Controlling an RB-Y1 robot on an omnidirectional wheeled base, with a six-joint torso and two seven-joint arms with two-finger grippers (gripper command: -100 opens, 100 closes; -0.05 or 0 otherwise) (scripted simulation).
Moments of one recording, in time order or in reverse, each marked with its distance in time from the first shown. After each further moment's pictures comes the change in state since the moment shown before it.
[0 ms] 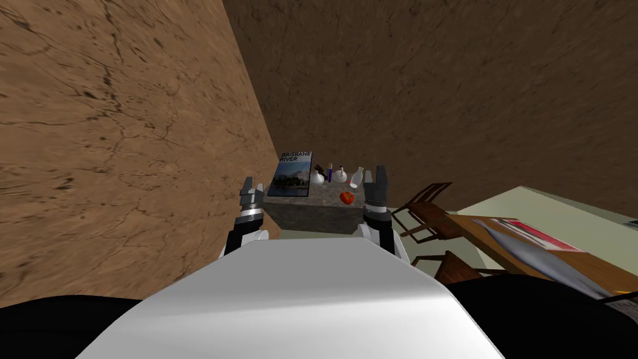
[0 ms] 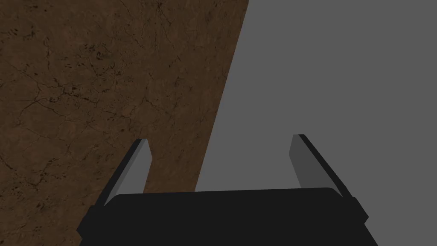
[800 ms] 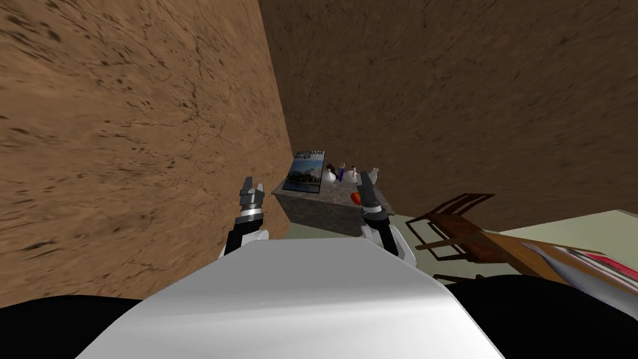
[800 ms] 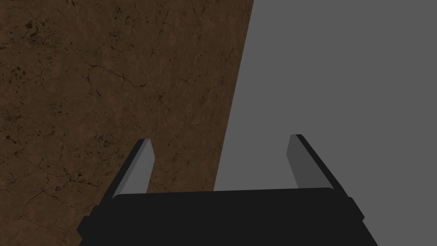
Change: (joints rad) left arm 0.000 0.000 0.000 0.000 0.000 0.000 0.000; right arm -0.023 -0.211 0.021 0.070 0.026 -0.016 0.015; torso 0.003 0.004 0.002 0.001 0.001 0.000
